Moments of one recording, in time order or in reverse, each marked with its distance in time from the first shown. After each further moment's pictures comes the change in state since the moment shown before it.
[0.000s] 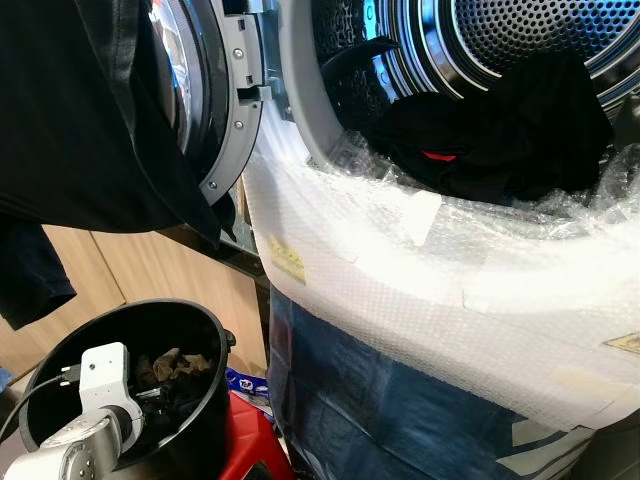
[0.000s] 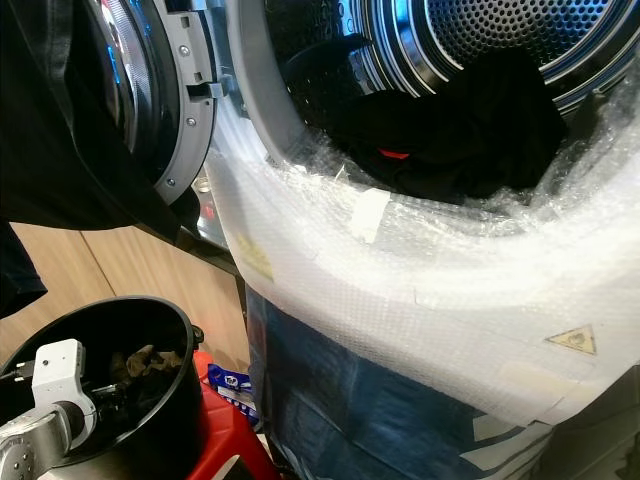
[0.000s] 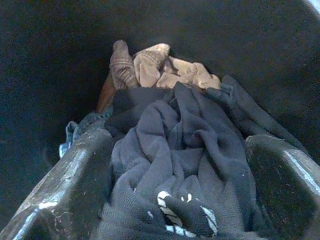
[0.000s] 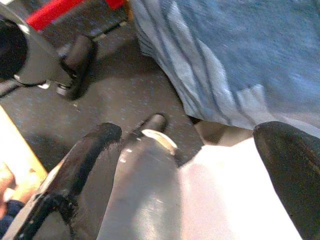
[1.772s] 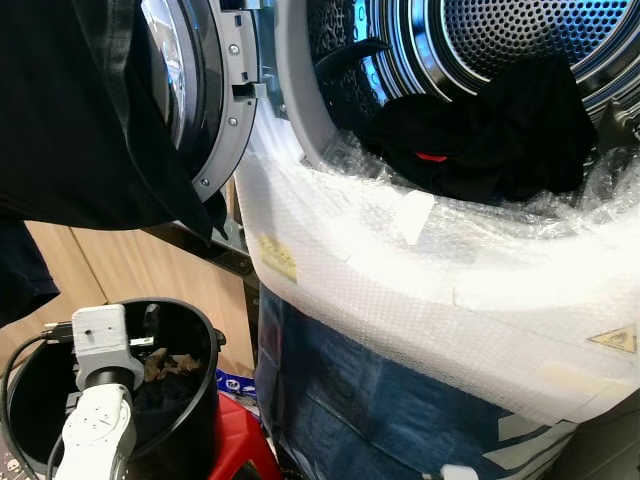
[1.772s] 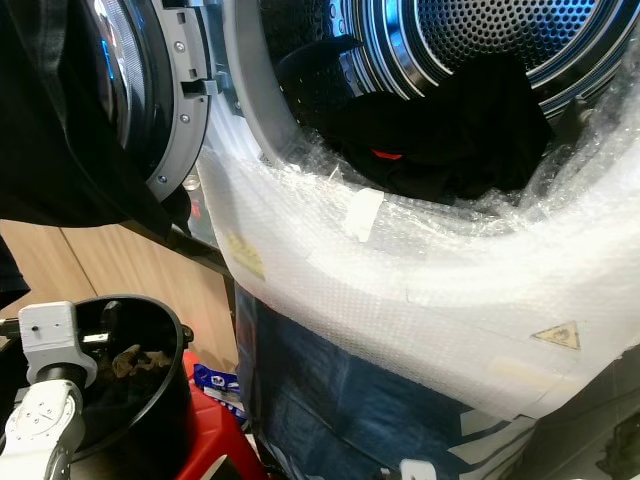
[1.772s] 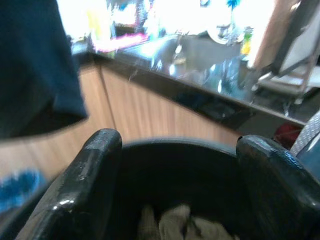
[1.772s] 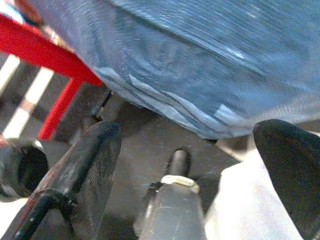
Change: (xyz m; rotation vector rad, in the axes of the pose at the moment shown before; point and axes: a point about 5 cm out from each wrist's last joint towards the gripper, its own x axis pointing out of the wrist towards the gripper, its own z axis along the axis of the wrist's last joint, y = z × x) left arm 0.002 -0.009 0.040 0.114 -0.649 0.134; right arm -0.001 -0.010 0.027 0.443 -0.145 -0.054
